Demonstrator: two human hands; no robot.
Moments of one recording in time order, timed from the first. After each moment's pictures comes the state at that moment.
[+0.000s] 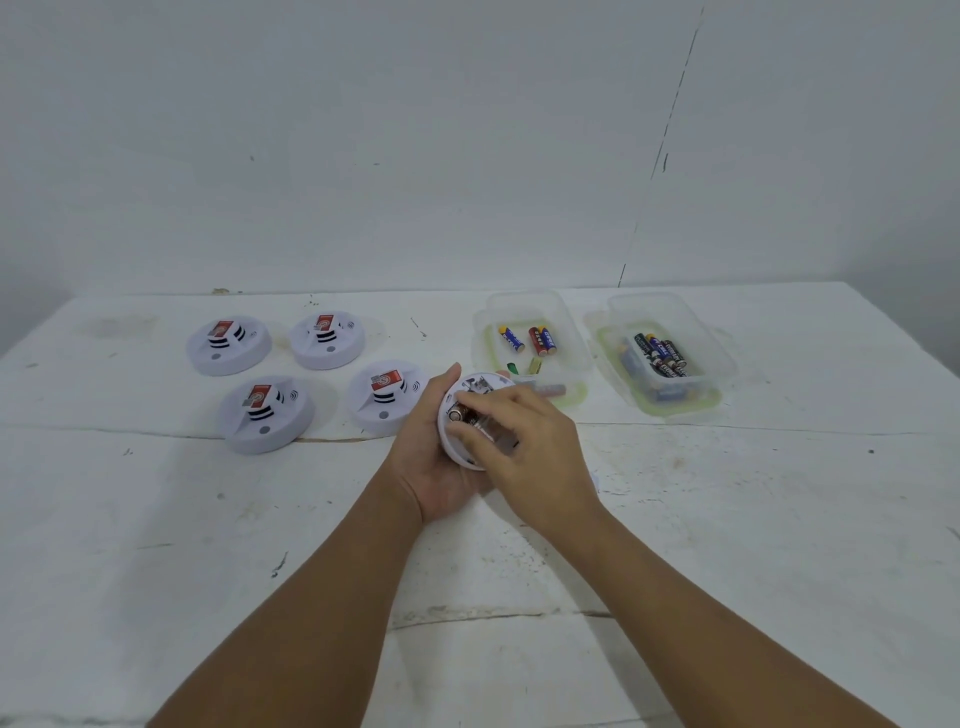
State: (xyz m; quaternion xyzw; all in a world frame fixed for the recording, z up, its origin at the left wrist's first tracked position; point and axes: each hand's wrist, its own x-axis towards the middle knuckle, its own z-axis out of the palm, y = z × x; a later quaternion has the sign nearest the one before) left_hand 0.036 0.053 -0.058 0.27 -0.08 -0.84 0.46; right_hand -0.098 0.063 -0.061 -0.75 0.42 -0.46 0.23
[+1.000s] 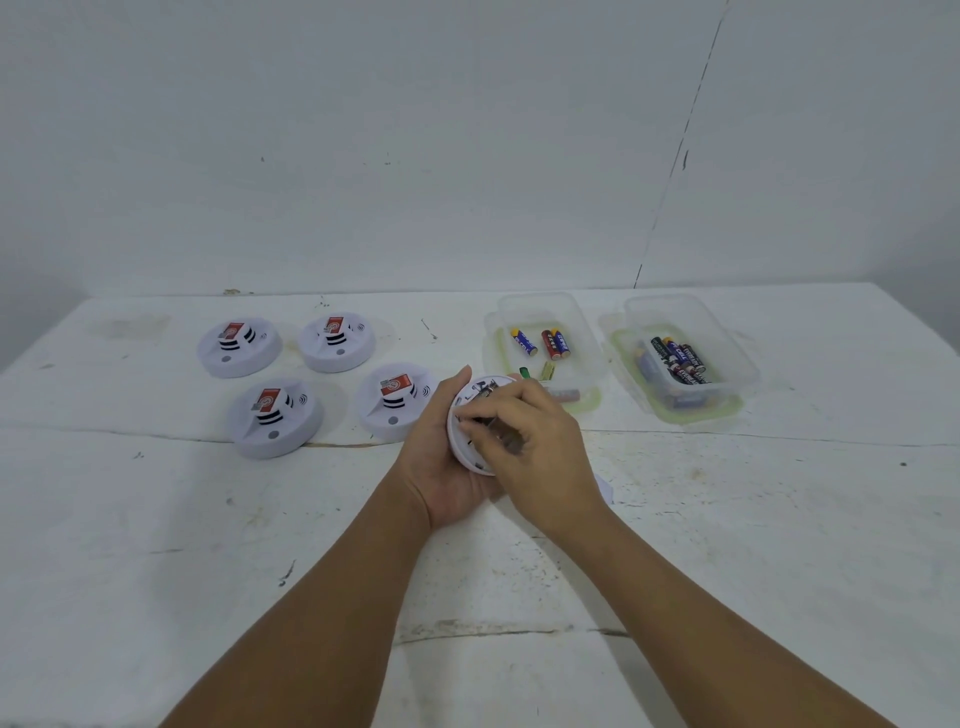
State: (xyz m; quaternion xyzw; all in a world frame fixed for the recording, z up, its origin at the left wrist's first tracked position) left_hand 0.036 0.050 -0.058 0.27 -0.08 -0.84 0.47; right_hand -0.089 0.051 -0.062 -0.73 0.37 -0.50 0.26
